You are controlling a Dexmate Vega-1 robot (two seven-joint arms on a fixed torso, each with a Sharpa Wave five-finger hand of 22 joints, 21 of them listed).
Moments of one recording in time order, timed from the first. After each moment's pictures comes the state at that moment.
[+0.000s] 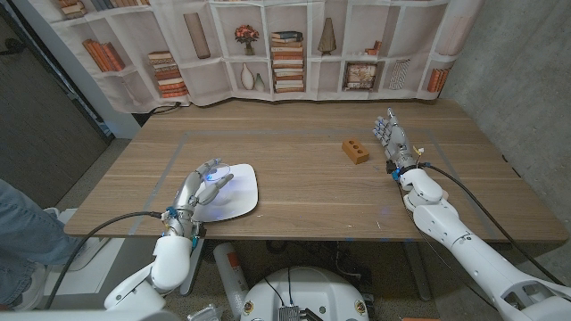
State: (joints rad) left arm 1.57 0.67 0.15 -1.96 0.14 -0.04 0.65; left_hand 0.93 0.06 0.28 -0.10 0.19 0.45 -0.07 0.28 0.21 0.43 -0.14 0.23 0.32 0.44 -0.04 0.22 0.28 0.35 0.17 0.31 0.20; right arm -0.91 -0.48 -0.33 -1.32 0.68 0.35 -0.04; right_hand 0.17 0.03 0.10 -0.08 0.23 0.14 0.05 0.20 0.19 0.17 0.08 0.22 0.18 0.09 0.05 0.19 0.18 0.12 -0.02 0.20 0.18
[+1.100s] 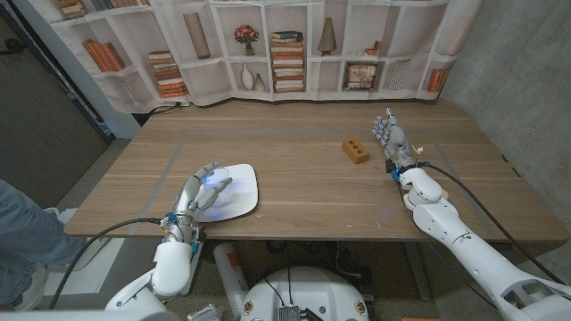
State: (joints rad) left arm 1.58 0.66 0.16 -1.95 0.14 -0.06 0.67; left_hand 0.92 0.06 0.29 -0.09 0.19 0.42 -0.08 0.26 0.20 0.38 -0.13 0.20 0.32 0.35 -0.04 0.19 0.27 0.27 0.17 0.27 0.20; right arm -0.91 -0.48 -0.33 -1.32 0.67 0.34 -0.04; right_hand 0.17 0.04 0.10 -0.08 0.23 0.14 0.05 0.20 0.19 0.17 0.07 0.22 0.18 0.09 0.05 0.19 0.18 0.12 -0.02 0.20 0.18
